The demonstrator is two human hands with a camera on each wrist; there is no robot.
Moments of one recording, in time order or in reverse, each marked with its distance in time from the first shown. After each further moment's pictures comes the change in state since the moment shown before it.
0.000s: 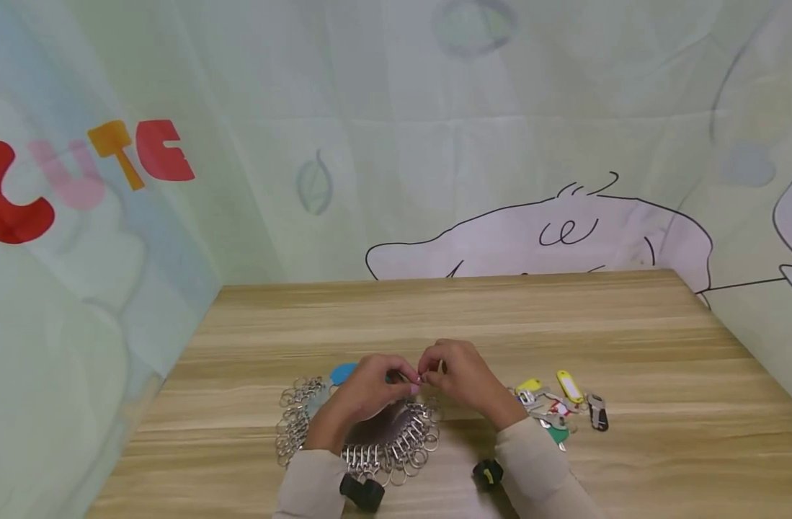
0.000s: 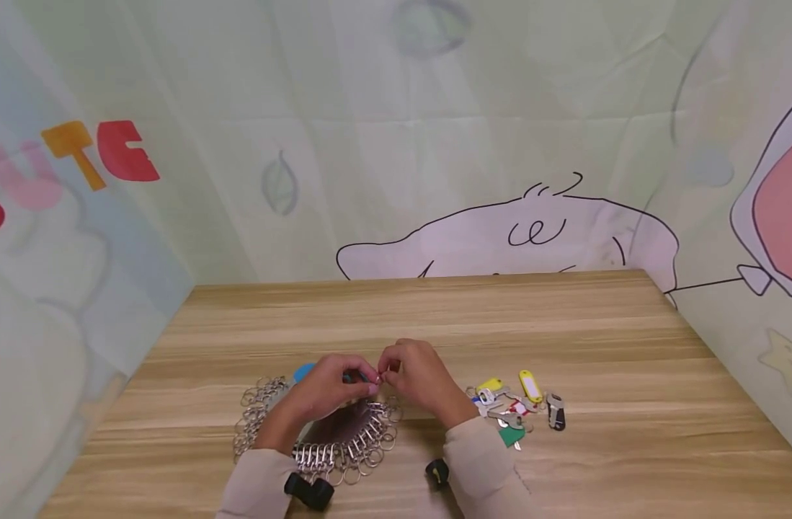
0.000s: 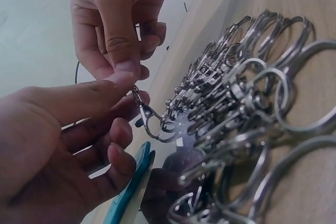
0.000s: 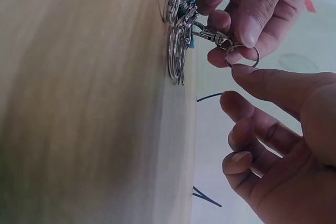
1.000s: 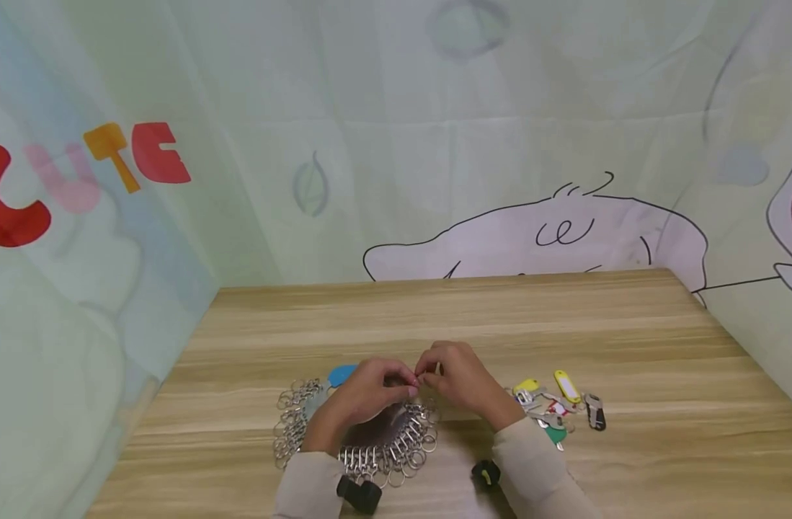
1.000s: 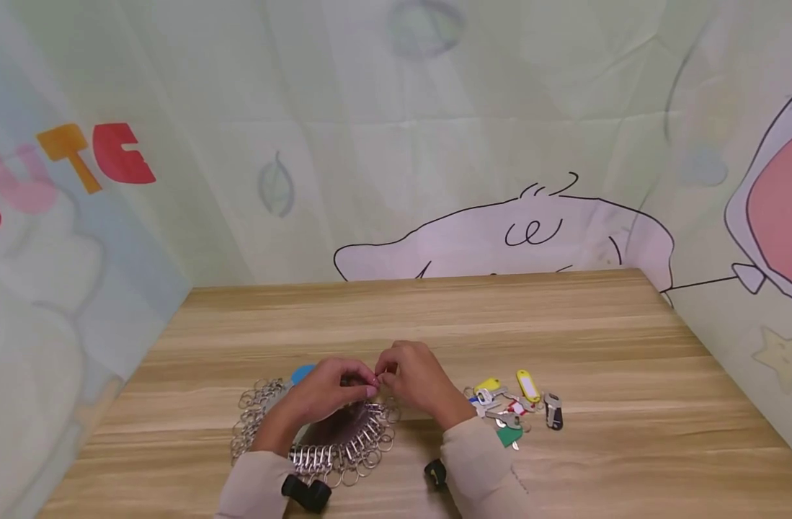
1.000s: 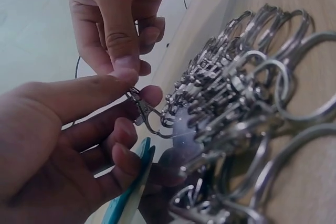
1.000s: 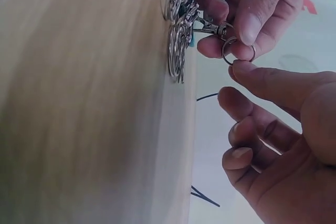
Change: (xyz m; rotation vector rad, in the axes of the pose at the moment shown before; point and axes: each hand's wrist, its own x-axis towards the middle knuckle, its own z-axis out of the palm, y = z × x) left_hand -0.001 0.000 0.000 -0.023 -0.038 0.017; right_hand 0.000 -0.002 -0.001 -0.020 -0.011 -0.024
